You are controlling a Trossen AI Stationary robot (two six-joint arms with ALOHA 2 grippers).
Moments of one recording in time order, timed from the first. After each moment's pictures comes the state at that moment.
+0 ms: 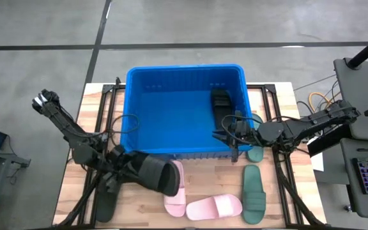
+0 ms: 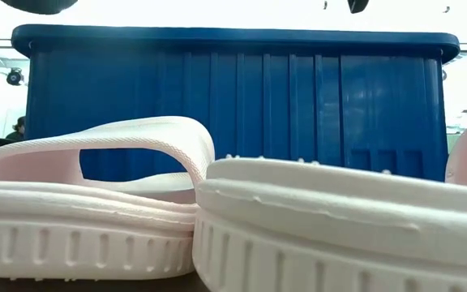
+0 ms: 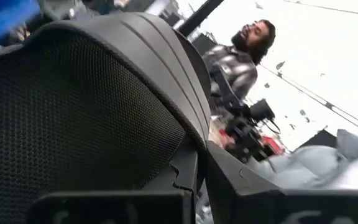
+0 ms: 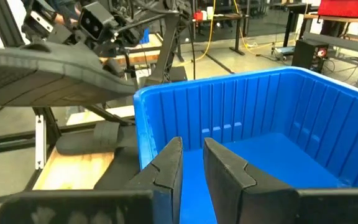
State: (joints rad) left arm -0.78 0.88 0.61 0.41 -0.42 -0.81; right arm 0.32 1.05 0.84 0.06 0.47 0.16
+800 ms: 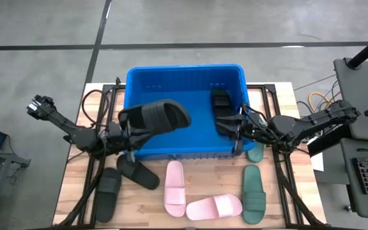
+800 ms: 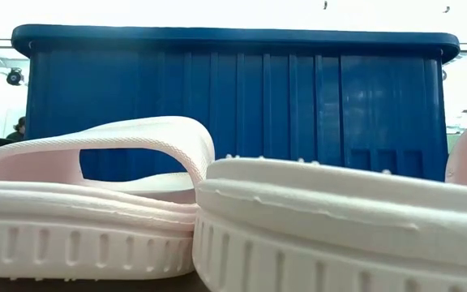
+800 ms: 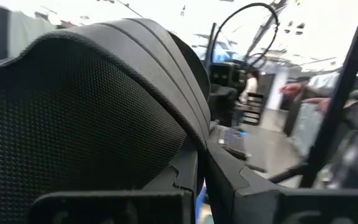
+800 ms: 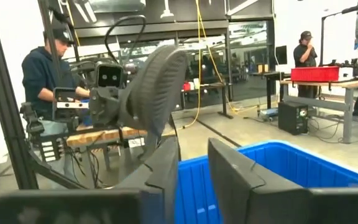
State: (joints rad) left arm -0.56 0.96 0.83 0.41 -0.85 -0.06; right arm 0.32 1.05 0.84 0.41 0.55 0.02
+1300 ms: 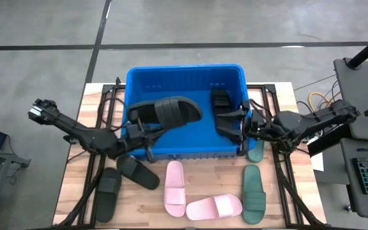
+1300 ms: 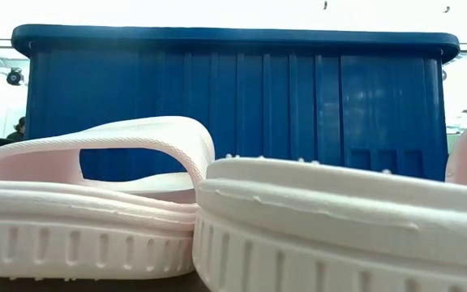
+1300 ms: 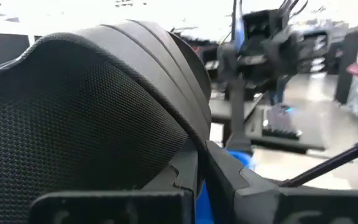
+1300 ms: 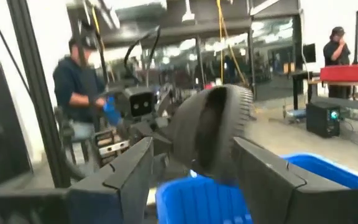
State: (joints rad) left arm -0.44 1.12 0.91 0.38 -0.85 0.07; right arm 0.33 1.06 0.98 0.28 0.46 0.05
